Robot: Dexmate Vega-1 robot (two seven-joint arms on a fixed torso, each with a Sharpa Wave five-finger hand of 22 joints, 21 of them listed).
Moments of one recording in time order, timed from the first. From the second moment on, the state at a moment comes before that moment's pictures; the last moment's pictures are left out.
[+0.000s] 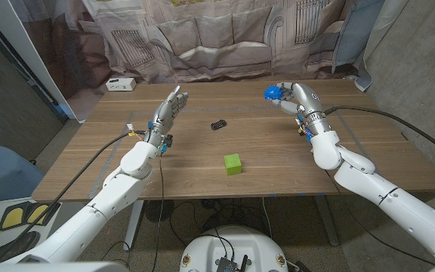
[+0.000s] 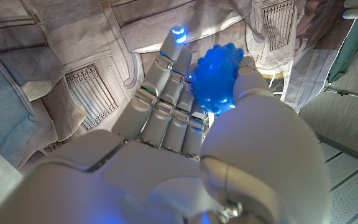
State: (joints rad) left arm 1.02 0.59 0.34 -1.62 -0.50 -0.33 0.14; left_hand 0.19 0.02 0.25 -0.10 0.19 0.34 0.11 0.20 0.18 0.29 0.08 0.22 0.20 0.22 0.08 0.19 0.18 0.11 0.09 0.20 0.17; right arm -0.93 -0.73 -0.46 -1.72 -0.44 0.14 -0.58; right_hand 0.98 0.06 0.27 -0.16 0.18 0.87 0.02 0.26 0.21 0.99 -0.01 0.28 0.23 1.04 -0.11 0.39 0.31 1.16 -0.17 0.42 0.18
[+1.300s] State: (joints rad) left arm 0.99 0.59 0.35 -1.61 -0.49 -0.31 0.14; left_hand 0.19 0.02 0.25 -0.10 0.19 0.35 0.10 0.20 0.18 0.29 0.08 0.22 0.20 0.22 0.08 0.19 0.18 0.11 0.09 0.20 0.17; right arm -0.91 -0.72 -0.46 -1.67 -0.42 0.18 -0.59; right_hand 1.03 0.01 0.35 -0.18 0.19 0.89 0.01 0.24 0.22 1.01 0.02 0.29 0.25 1.07 -0.09 0.38 0.33 1.18 -0.17 0.47 0.19
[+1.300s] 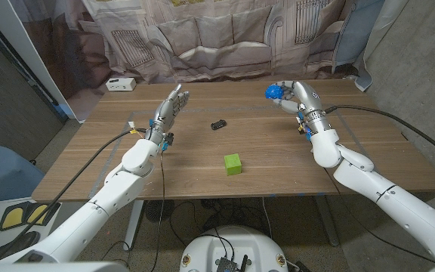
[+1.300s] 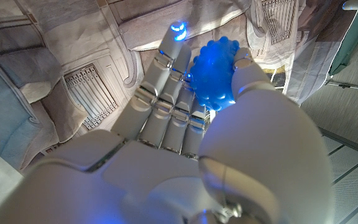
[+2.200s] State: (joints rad) left arm 0.96 0.57 0.35 -1.57 -0.49 -0.33 0.12; left_hand 0.19 0.02 0.25 -0.10 0.19 0.35 0.11 0.20 0.18 0.30 0.08 0.22 0.20 0.22 0.08 0.19 0.18 0.11 0.09 0.20 0.17; right arm -0.90 -0.73 -0.47 -1.69 -0.44 0.14 -0.57; right_hand 1.06 0.01 0.32 -0.13 0.19 0.88 0.00 0.21 0.22 0.94 0.02 0.25 0.25 1.02 -0.14 0.32 0.35 1.11 -0.13 0.47 0.18
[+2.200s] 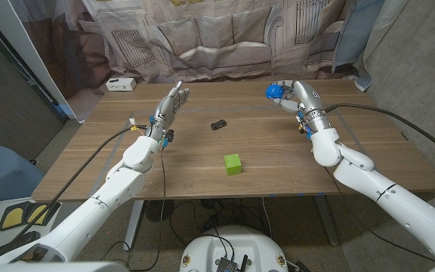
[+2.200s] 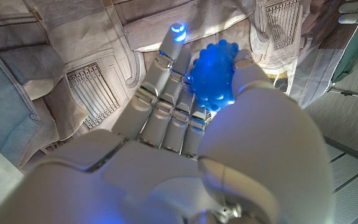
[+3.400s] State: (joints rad) left arm 0.91 0.57 0.36 -1.55 -0.48 -0.33 0.10; left_hand 0.19 0.02 0.25 -0.10 0.19 0.35 0.11 0.20 0.18 0.30 0.08 0.22 0.20 0.23 0.08 0.19 0.18 0.12 0.09 0.20 0.17; right arm -0.91 -0.75 -0.46 -1.72 -0.43 0.12 -0.53; right_hand 1.03 0.04 0.23 -0.12 0.18 0.79 0.02 0.19 0.21 0.84 0.04 0.22 0.26 0.90 -0.12 0.28 0.39 1.00 -0.11 0.42 0.18
